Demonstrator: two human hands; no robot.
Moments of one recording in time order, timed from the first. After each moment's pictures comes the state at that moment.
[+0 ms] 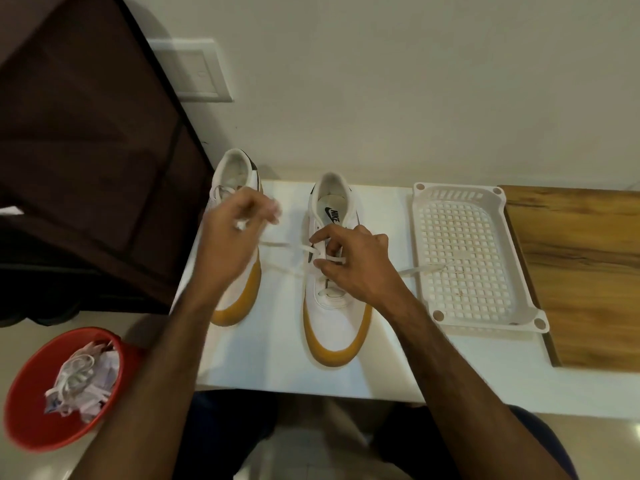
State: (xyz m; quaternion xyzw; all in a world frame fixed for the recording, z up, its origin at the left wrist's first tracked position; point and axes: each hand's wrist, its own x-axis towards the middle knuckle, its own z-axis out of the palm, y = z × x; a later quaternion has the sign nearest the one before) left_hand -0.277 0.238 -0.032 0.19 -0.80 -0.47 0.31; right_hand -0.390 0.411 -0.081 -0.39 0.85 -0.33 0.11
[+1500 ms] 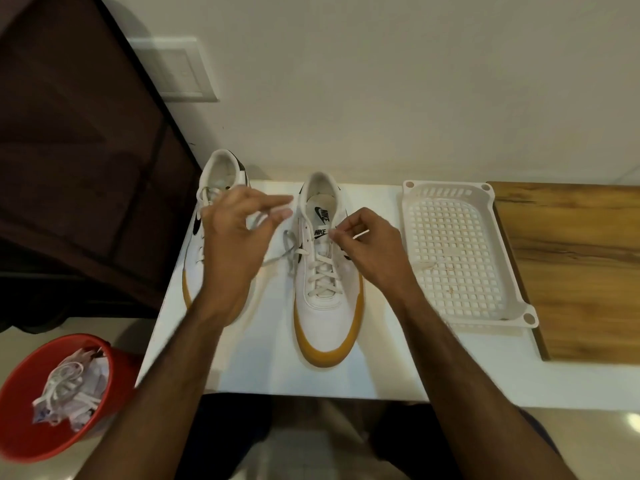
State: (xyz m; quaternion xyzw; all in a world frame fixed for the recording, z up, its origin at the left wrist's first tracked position) left_hand -0.285 0.265 -0.036 0.17 -0.84 -0.37 0.37; right_hand -0.405 0.427 -0.067 -0.19 0.83 -0.50 0.17
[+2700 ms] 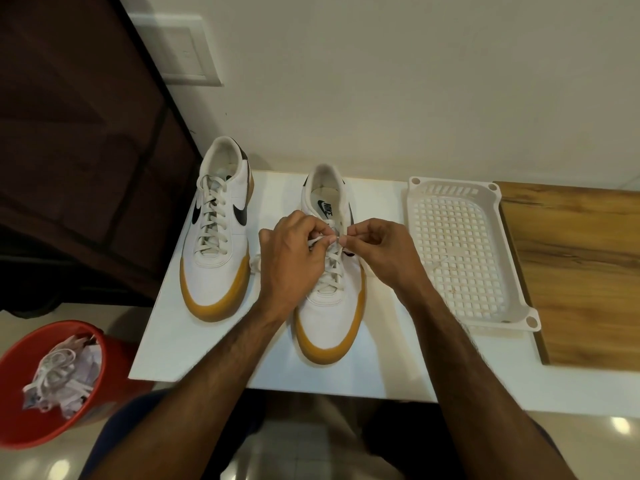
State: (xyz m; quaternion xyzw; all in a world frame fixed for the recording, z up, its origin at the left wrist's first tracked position) left_hand -0.318 0.306 -0.102 0.24 -0.89 -0.31 0.24; right_hand -0.418 0.441 -0.087 -0.19 0.80 -0.52 0.23
